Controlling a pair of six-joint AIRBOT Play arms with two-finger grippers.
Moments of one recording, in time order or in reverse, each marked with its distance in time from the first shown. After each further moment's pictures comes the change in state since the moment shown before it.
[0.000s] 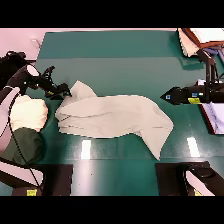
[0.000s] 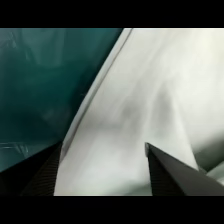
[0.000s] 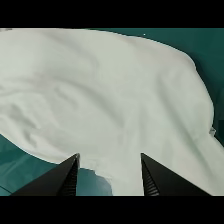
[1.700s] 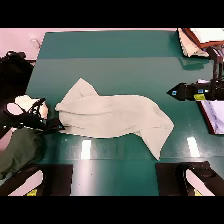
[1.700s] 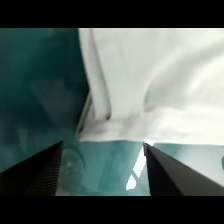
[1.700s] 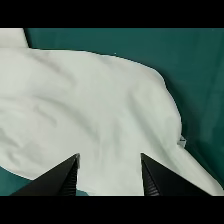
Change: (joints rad) left arm 0.105 0.640 -0.760 -0.042 -0.016 0.109; right arm -0.094 -0.009 0.000 0.000 -0.027 -0.035
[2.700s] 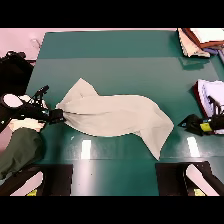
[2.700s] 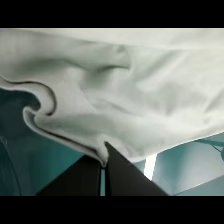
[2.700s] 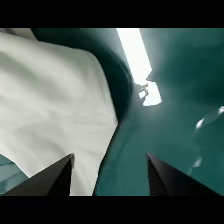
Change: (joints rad) left arm -0.098 0.019 0.142 -0.085 -0.029 0.013; right arm -0.527 -0.109 -0.410 -0.035 0.161 -0.124
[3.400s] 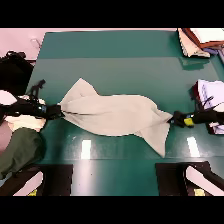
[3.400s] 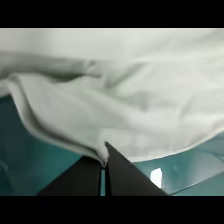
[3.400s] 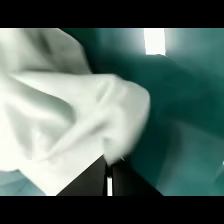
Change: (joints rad) left arm 0.000 0.081 0.099 -0.014 -0.036 -0.016; right arm 0.237 -0.074 0.060 0.126 -0.173 -0.059
